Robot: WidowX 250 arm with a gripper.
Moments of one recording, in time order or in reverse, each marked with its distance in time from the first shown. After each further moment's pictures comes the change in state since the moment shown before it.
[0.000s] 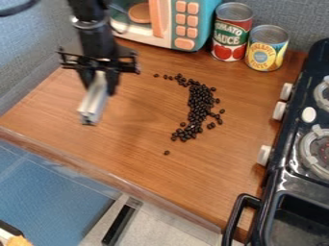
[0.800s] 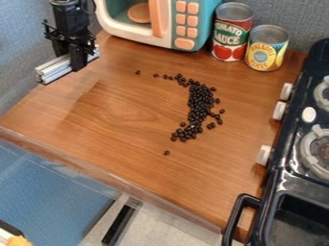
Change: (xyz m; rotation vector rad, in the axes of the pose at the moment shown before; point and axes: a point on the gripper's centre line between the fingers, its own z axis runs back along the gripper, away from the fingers) arm 0.077 0.049 -0.046 -0.014 0.154 -0.464
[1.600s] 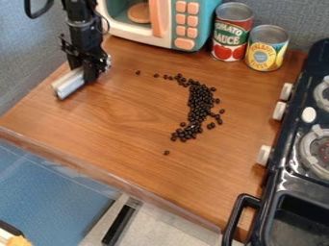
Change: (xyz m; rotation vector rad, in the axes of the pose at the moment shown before) arm 0.017 -0.019 -0.033 0.031 -0.054 -0.050
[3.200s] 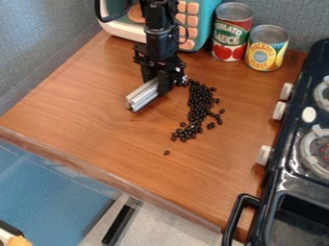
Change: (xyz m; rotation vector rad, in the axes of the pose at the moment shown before) arm 0.041 -0.125 0.017 -0.119 -0.011 -0.078
